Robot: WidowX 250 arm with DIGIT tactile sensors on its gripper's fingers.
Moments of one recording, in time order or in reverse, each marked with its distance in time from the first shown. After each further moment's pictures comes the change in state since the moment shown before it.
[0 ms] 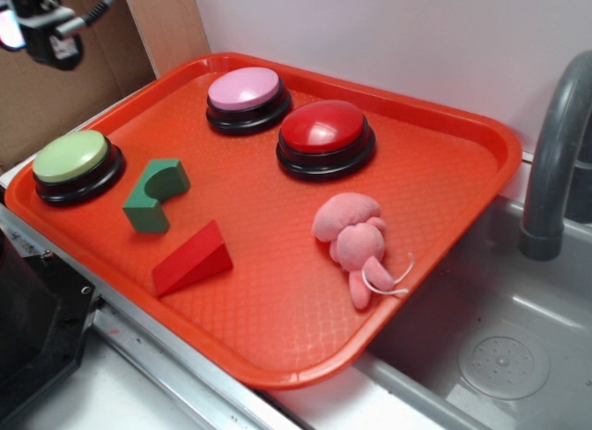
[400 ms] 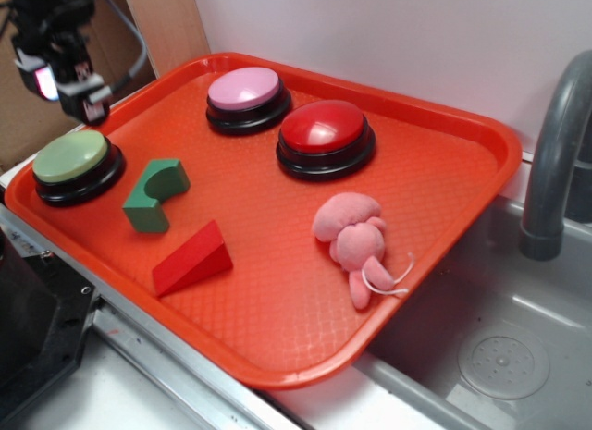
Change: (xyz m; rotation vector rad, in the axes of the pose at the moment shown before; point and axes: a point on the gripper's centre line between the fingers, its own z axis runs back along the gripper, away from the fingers) arm 0.017 0.037 -0.068 0.068 0.031 -0.086
